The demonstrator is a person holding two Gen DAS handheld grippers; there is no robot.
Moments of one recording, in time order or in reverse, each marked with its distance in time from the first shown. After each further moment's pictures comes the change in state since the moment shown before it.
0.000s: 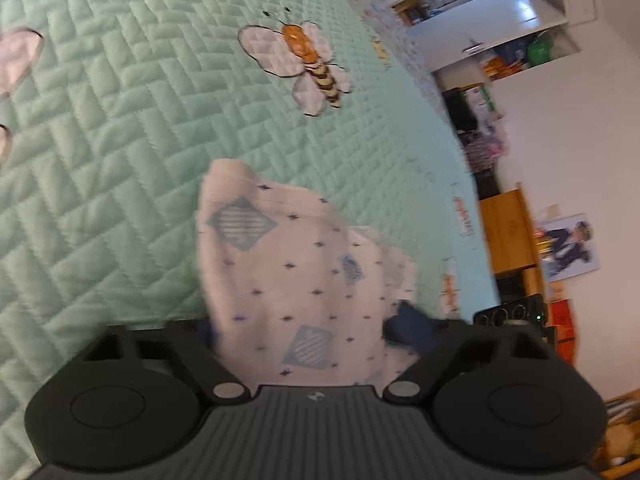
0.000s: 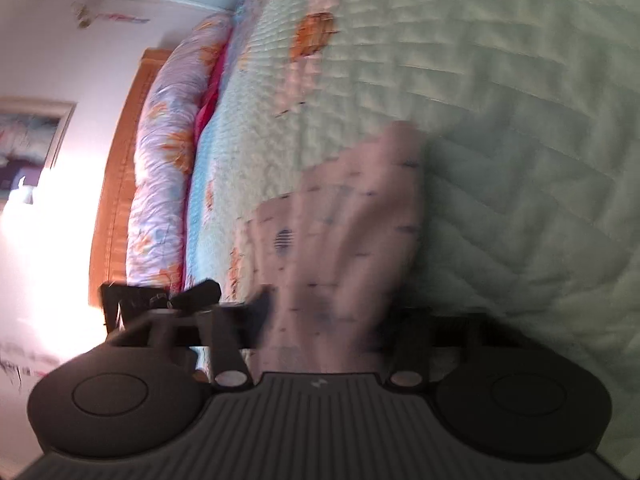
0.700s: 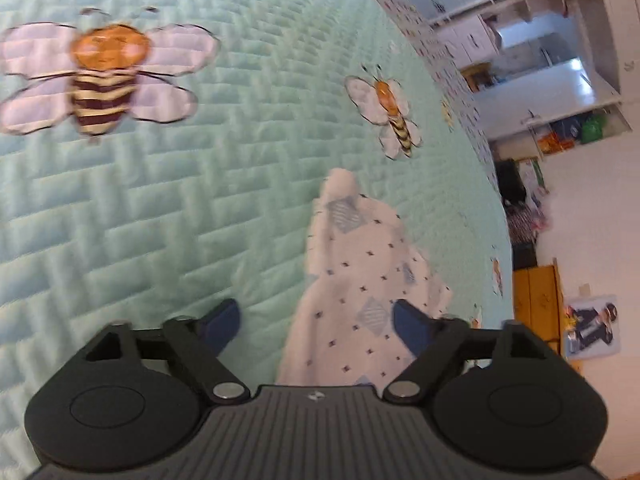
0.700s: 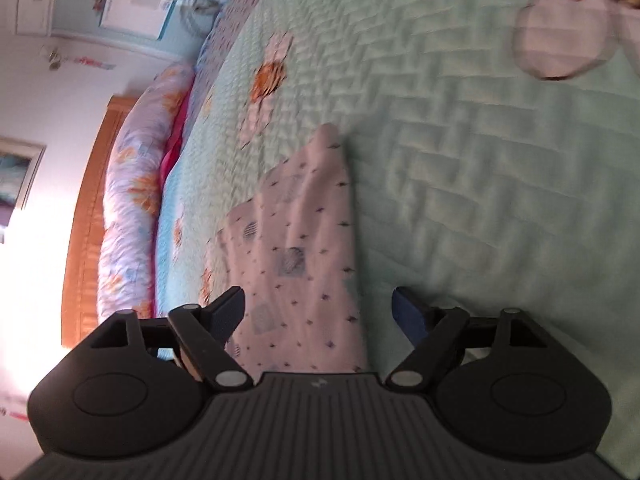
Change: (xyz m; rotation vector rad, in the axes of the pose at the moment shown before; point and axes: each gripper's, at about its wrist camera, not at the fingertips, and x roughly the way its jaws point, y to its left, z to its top) left arm -0.055 0.028 -0.029 -0.177 -0.133 0.103; right arm -0.049 0.005 -0.044 0.019 -0.133 -0.114
